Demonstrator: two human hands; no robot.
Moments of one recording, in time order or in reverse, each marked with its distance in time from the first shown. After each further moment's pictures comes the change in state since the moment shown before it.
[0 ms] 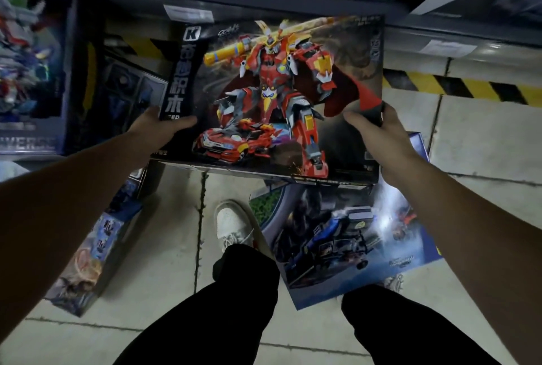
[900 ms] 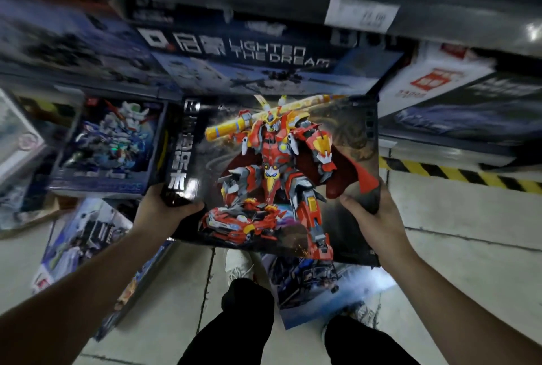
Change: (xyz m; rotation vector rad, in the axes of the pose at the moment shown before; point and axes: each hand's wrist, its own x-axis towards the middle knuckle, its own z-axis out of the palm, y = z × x) left_hand -0.278 0.035 -0.066 -0.047 0.234 0.240; right_hand -0.197 -0.080 -0.093 -0.004 0.044 -0.254
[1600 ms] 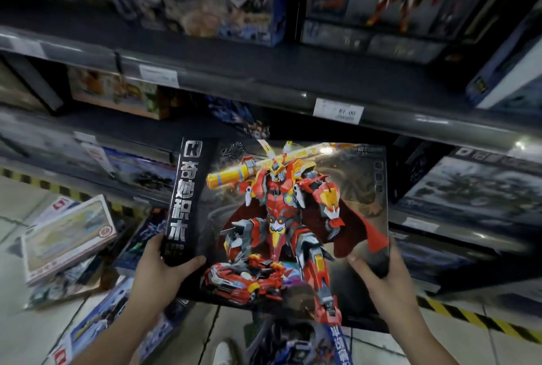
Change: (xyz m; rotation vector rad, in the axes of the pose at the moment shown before) left_hand -0.284 0.168 -0.177 -0.379 0.278 0.236; right_hand -0.191 -0.232 -0.188 0.115 0.031 -0.324
